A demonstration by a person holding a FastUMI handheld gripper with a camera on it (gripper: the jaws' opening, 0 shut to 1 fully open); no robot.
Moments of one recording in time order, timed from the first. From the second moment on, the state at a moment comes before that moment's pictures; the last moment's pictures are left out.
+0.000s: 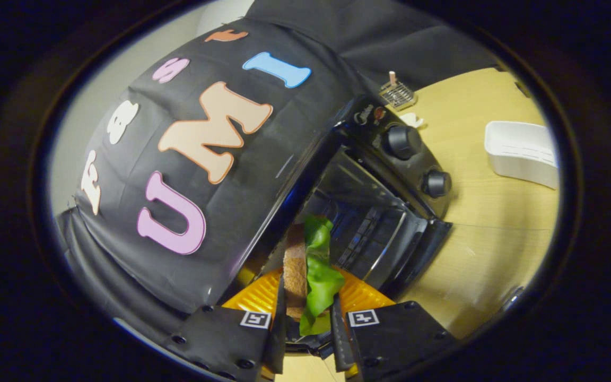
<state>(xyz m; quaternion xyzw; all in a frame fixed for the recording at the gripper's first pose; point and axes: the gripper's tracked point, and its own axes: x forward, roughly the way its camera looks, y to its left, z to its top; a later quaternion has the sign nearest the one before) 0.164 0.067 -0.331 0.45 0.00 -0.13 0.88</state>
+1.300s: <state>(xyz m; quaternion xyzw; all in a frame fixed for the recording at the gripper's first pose) 0.098 0.019 -0.340 0.13 0.10 -0.23 0.96</state>
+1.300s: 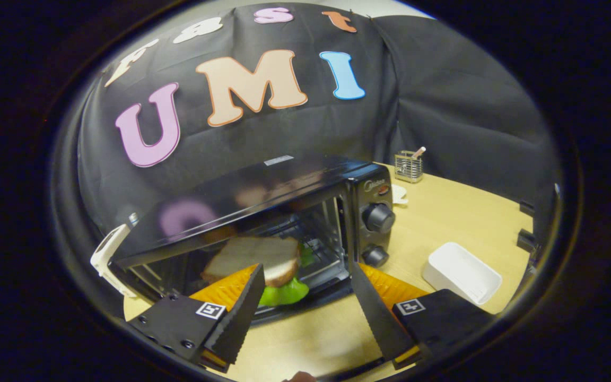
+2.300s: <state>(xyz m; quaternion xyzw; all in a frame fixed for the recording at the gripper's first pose) -0.056 0.103 -0.434 0.03 0.37 -0.10 0.92</state>
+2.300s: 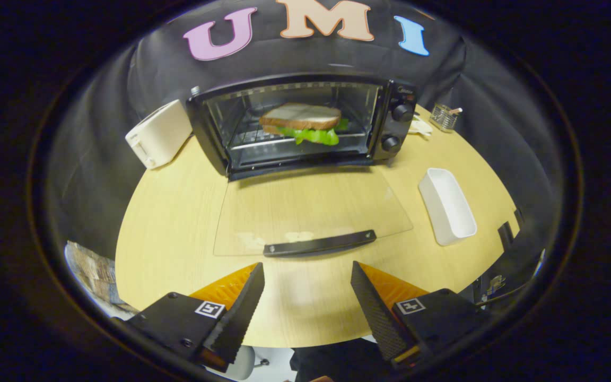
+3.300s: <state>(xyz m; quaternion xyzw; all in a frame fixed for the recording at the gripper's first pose) -0.017 0.116 -0.439 -0.05 0.34 -0.10 0.93</state>
